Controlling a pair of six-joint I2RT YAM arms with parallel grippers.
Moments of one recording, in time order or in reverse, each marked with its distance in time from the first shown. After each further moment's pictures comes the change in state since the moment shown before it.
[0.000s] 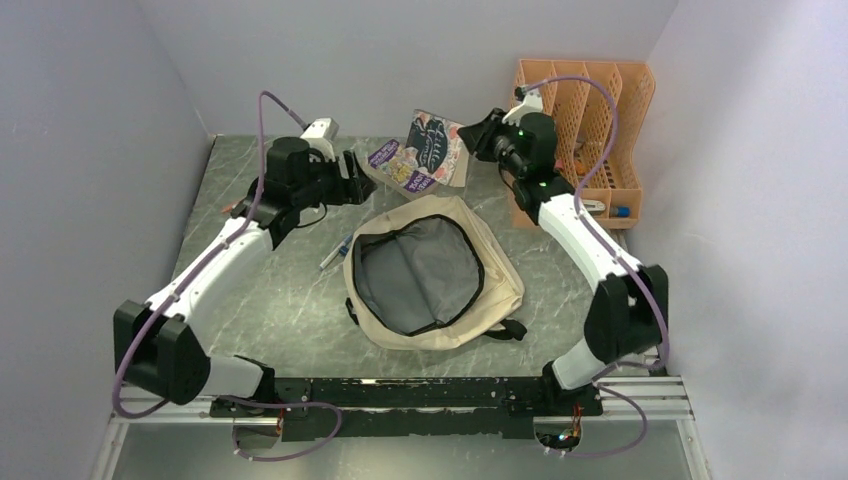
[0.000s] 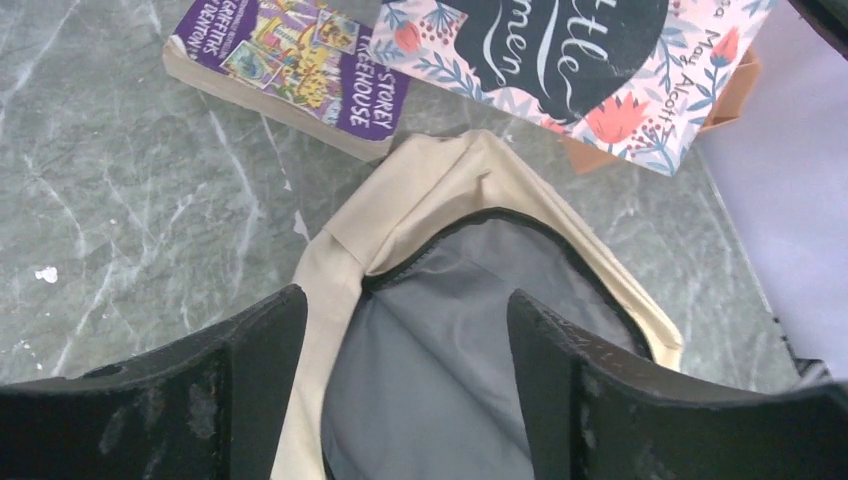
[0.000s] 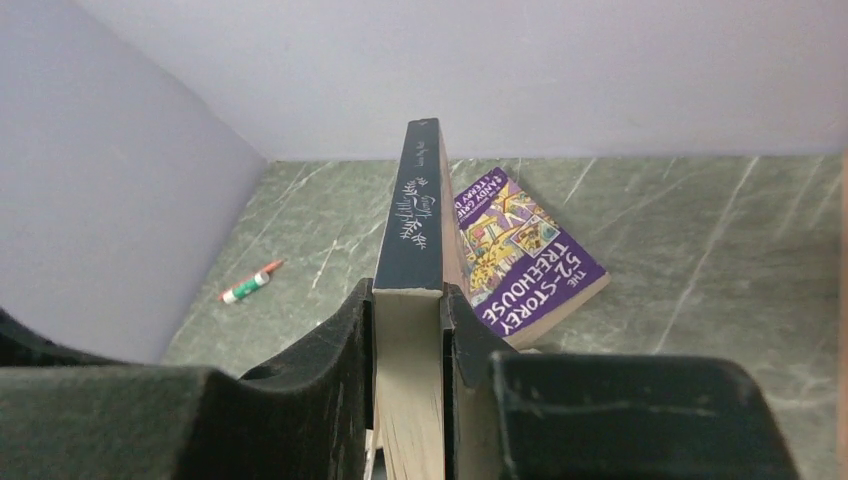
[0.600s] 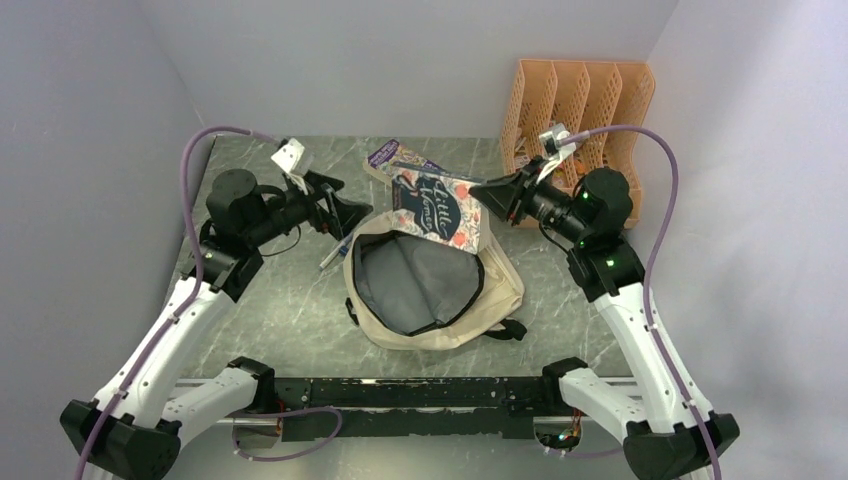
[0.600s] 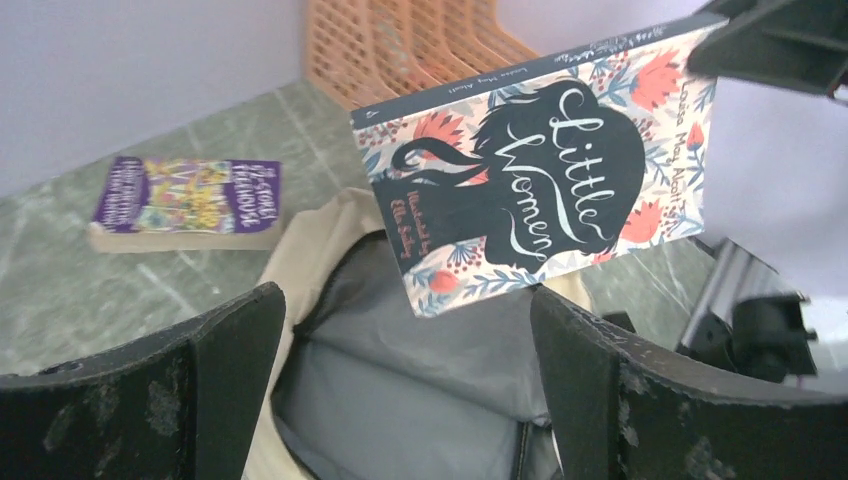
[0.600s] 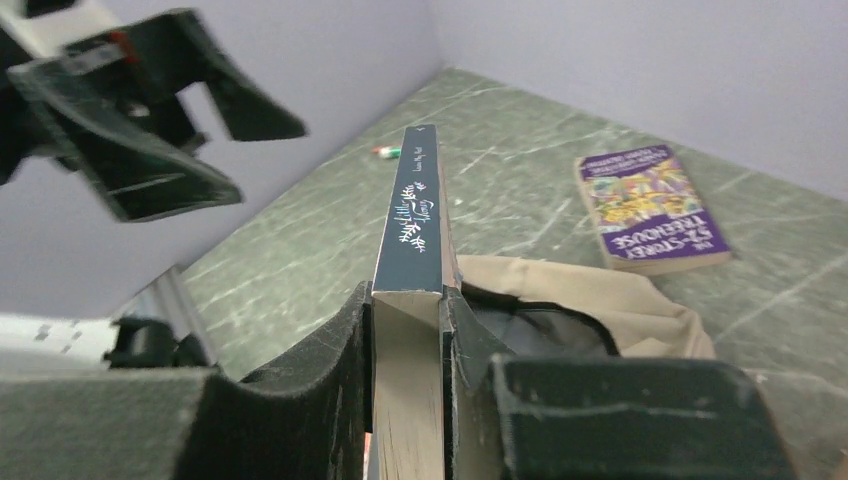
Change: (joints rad) left arm 0.002 -0.418 -0.124 0.044 0.261 0.168; right arm -0.001 -0.642 -0.212 -0.325 -0.379 -0.212
